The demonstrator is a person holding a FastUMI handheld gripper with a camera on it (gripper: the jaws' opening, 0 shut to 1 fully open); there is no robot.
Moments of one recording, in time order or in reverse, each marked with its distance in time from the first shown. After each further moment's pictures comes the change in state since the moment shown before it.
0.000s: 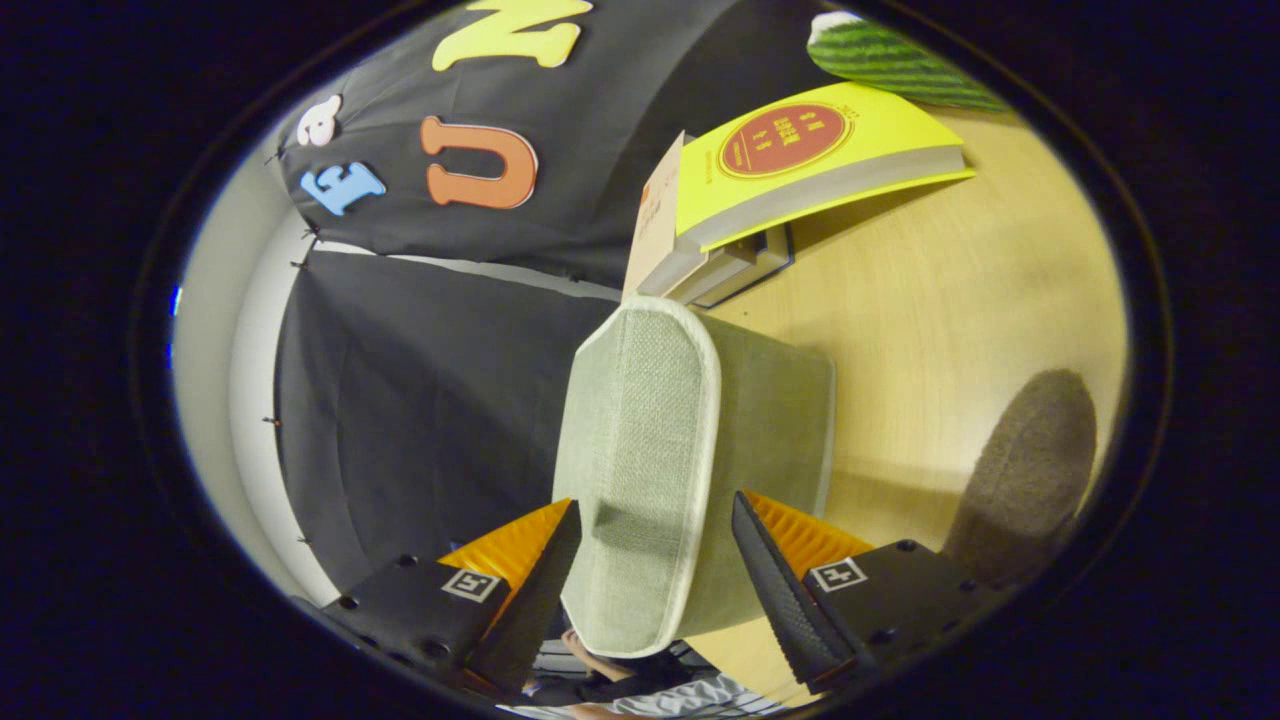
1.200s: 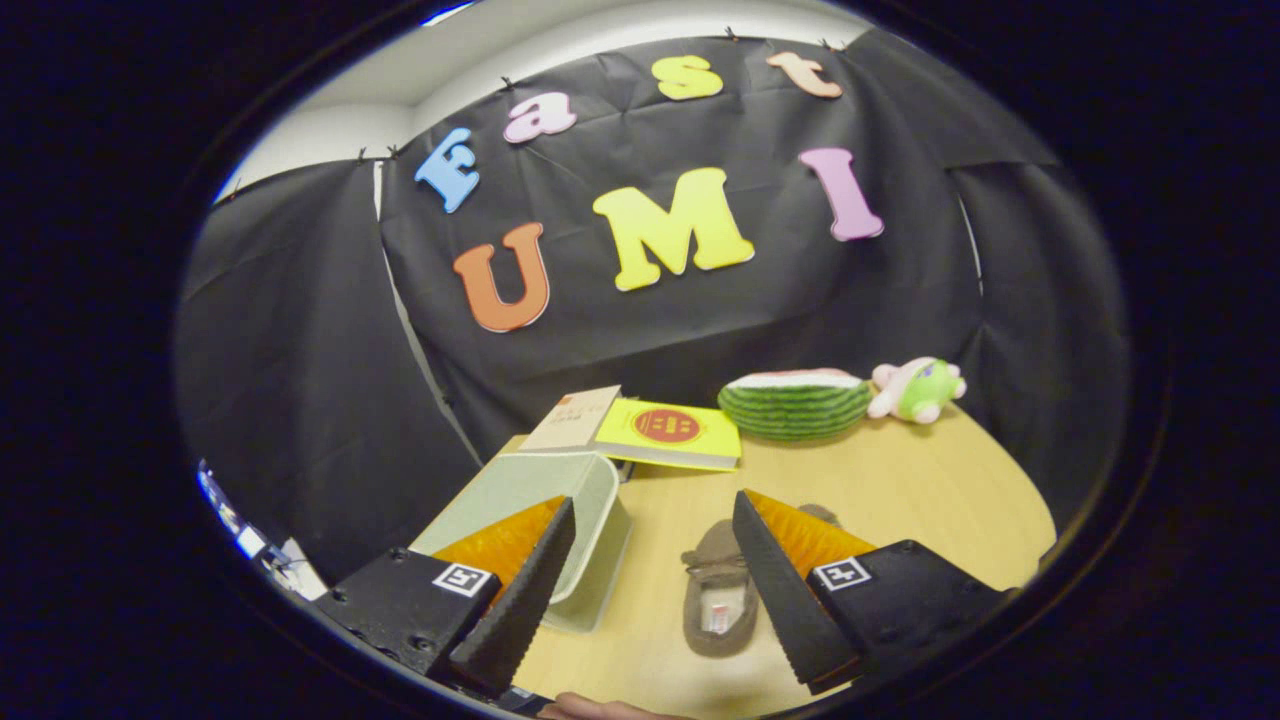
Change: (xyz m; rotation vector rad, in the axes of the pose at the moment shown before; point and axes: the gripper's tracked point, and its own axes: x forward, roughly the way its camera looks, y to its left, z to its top) arm -0.177 0.075 -0.054 -0.621 -0.730 -0.662
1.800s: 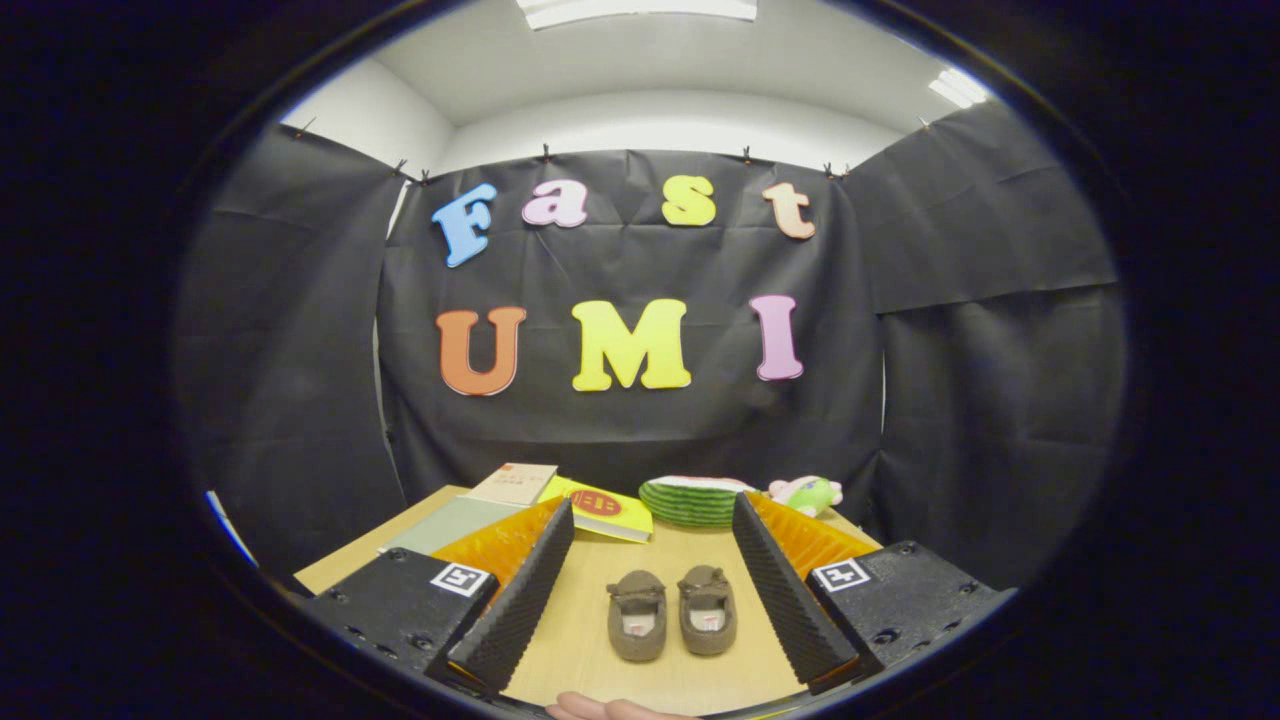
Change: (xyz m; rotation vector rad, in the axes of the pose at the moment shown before) arm -0.160 0.019 0.035 -0.254 -0.383 -0.290
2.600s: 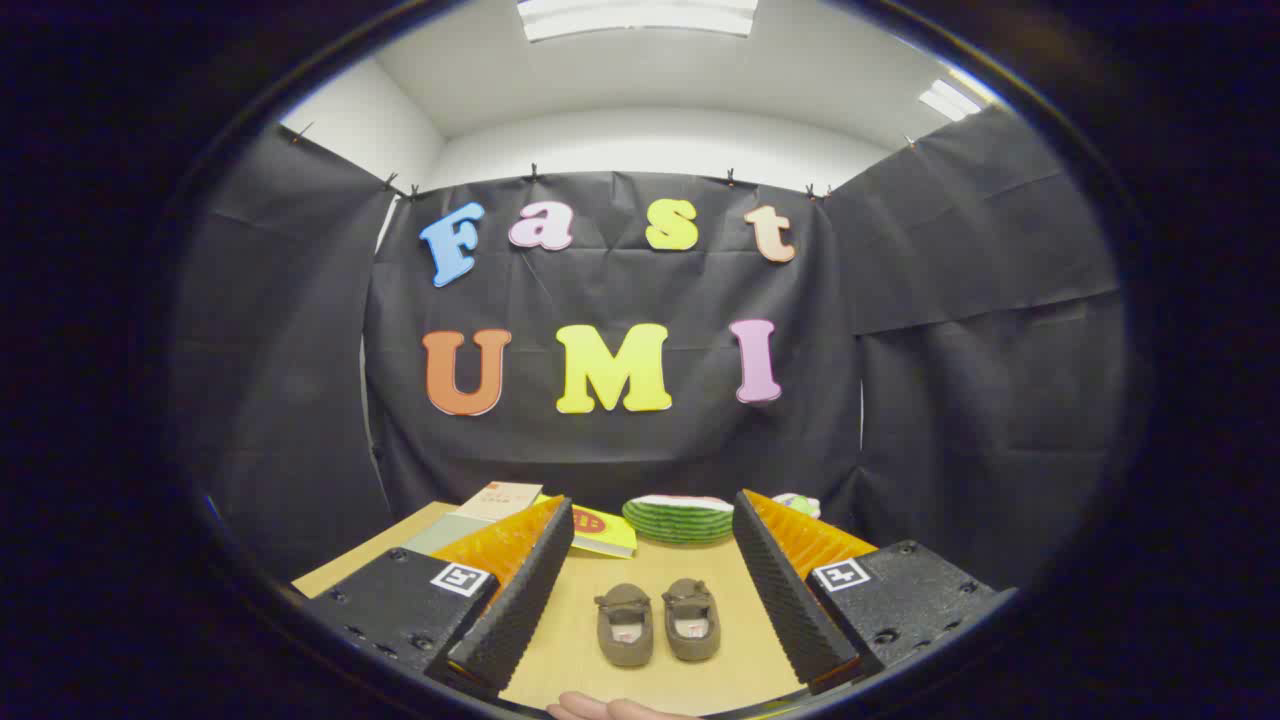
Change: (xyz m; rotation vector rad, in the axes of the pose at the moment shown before) arm -0.037 -0.006 0.031 -0.007 -0.082 -0.062
